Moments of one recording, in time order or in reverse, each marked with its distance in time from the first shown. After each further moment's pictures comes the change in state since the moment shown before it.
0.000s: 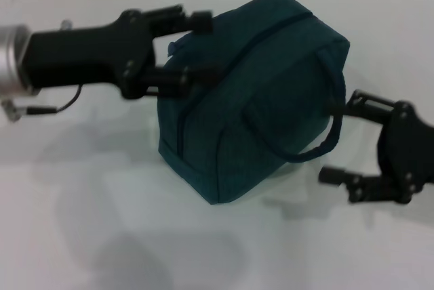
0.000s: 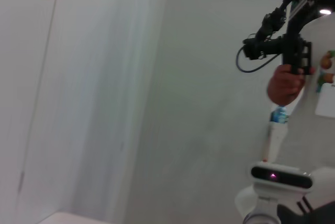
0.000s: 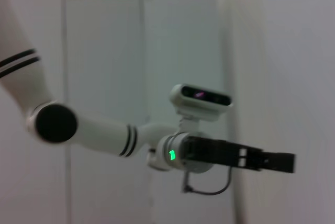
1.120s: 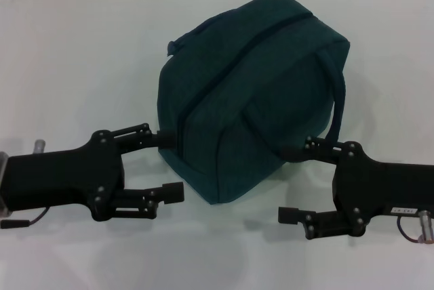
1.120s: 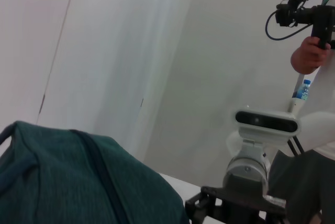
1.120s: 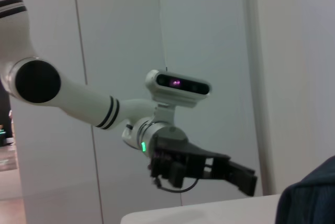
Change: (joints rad) left arm 0.235 -0.029 -0.001 -0.073 0.133 0.052 0.197; right arm 0.013 0.079 0.010 0.003 -0.174 0.107 0.048
